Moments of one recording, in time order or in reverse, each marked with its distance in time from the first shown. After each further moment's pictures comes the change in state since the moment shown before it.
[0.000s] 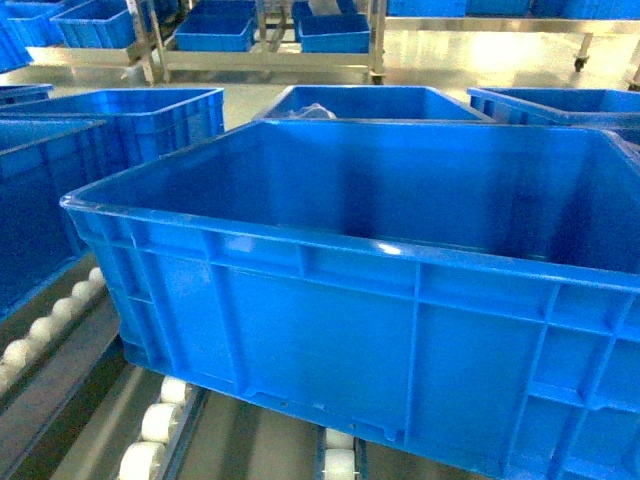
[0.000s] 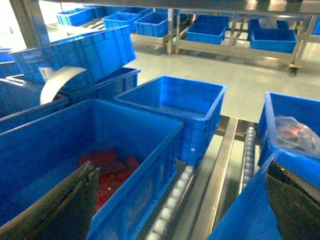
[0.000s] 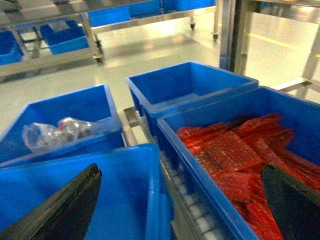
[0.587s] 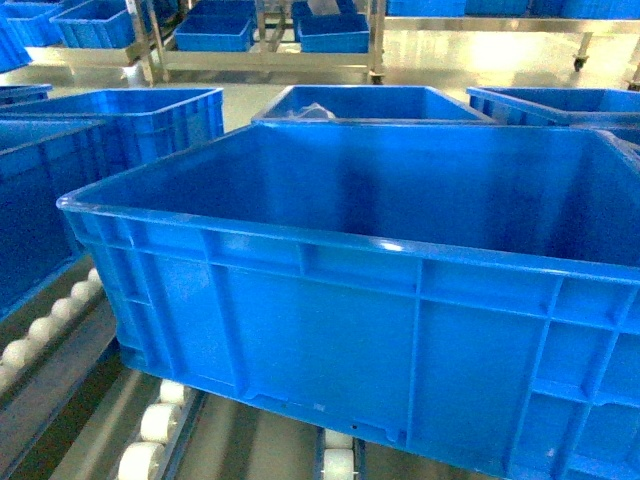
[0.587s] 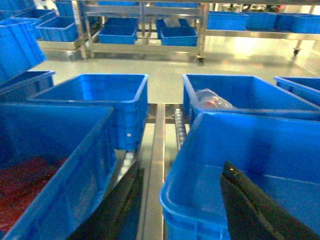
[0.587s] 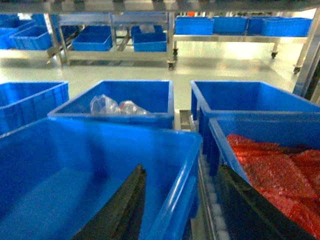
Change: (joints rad) left arm 0.153 -0.198 -0.354 0.211 0.558 0.051; right arm -0.161 -0.198 -0.338 0.289 -0.523 -0.231
